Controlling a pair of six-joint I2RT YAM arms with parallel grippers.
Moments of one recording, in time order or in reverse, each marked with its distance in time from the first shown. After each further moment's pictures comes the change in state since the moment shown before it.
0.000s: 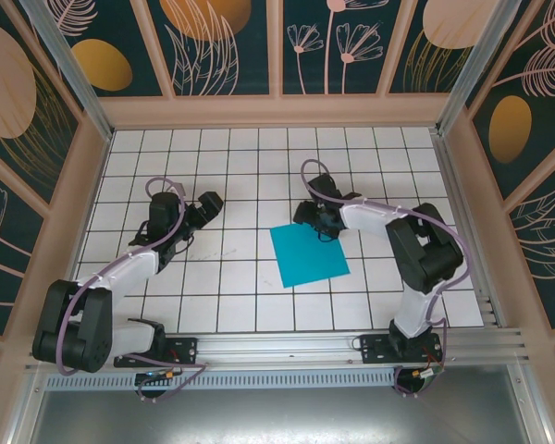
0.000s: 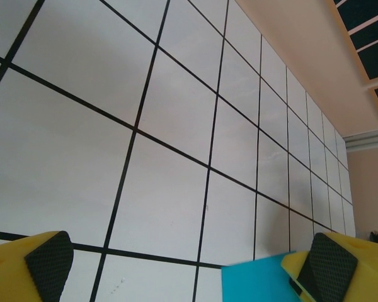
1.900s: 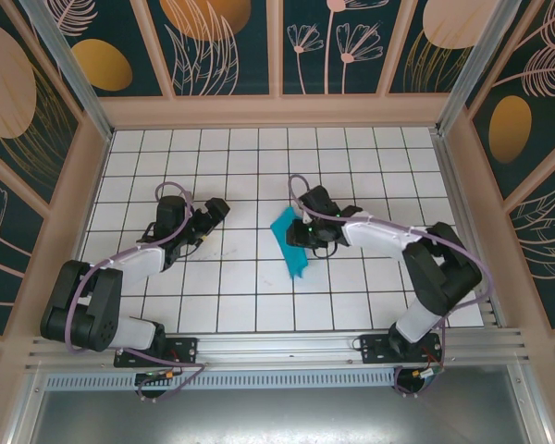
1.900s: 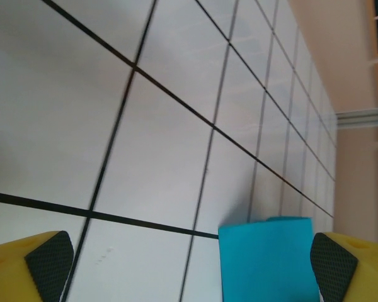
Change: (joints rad) left arm -0.008 0.117 -0.026 0.089 0.134 -0.110; right arm 0.120 -0.177 -0.111 0.106 -0.313 -0.158
